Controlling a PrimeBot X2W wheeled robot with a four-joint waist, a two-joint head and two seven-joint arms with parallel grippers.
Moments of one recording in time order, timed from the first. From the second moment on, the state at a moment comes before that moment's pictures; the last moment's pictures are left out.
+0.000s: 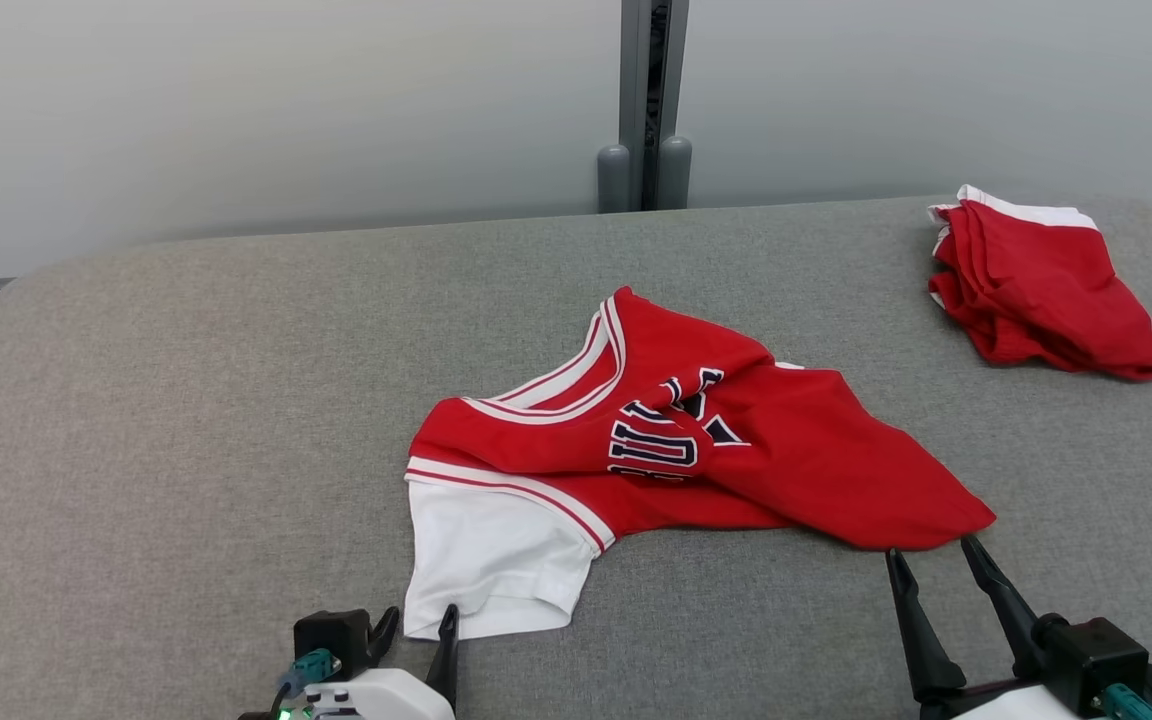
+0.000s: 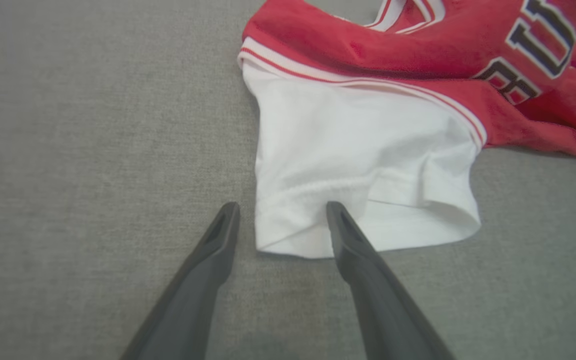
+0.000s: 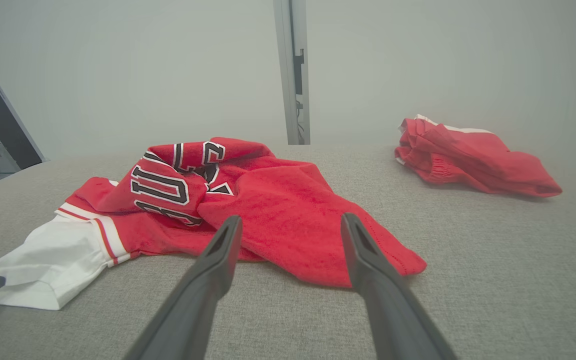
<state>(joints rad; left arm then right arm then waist) -0.19 0.05 -0.44 0.72 -0.54 0.06 -0.19 0.05 -0.11 0.17 0.20 0.23 0.13 -0.26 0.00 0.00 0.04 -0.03</state>
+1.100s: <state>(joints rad) -0.19 0.11 -0.40 0.62 -0.54 0.07 -0.26 -0.18 -0.22 0.16 0.63 0.43 0.13 -0.26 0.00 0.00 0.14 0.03</state>
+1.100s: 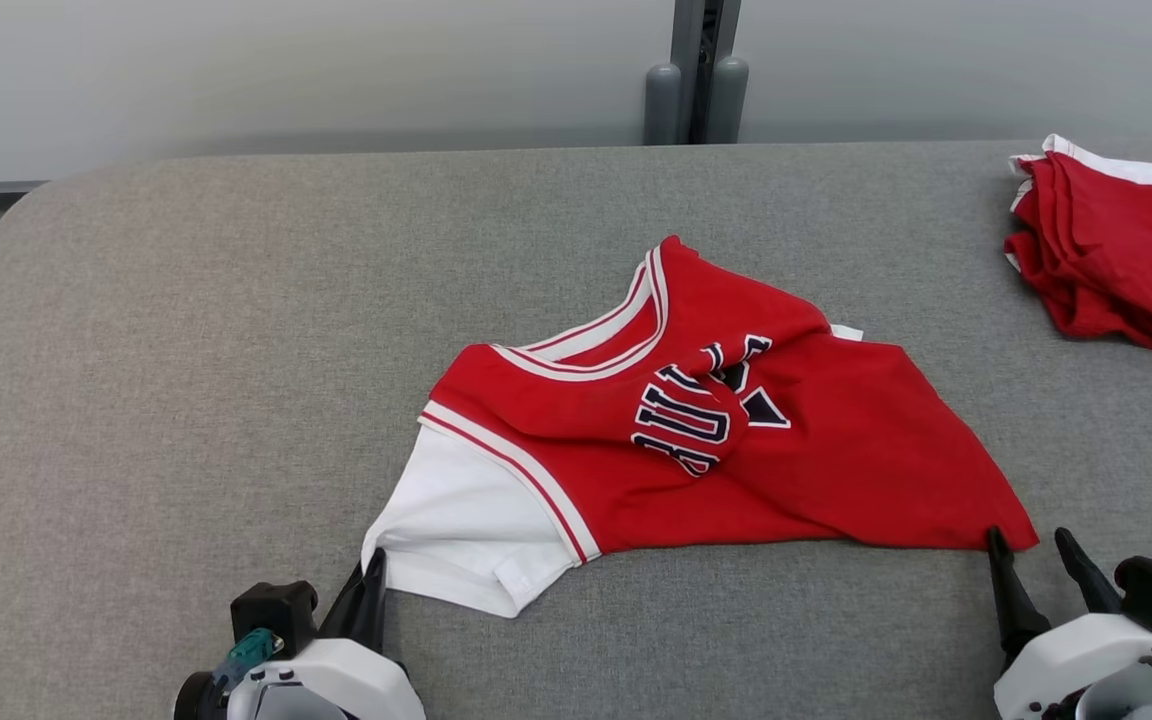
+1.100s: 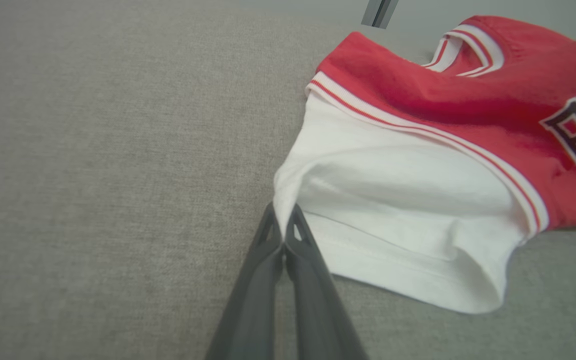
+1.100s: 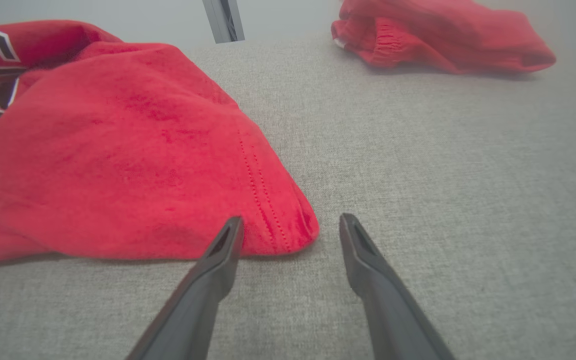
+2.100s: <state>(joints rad) -0.28 0.13 -0.12 -0.02 -0.65 -0.09 -0.24 -0.21 -0.41 0.20 0.08 0.83 0.13 -0.26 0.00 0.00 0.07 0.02</state>
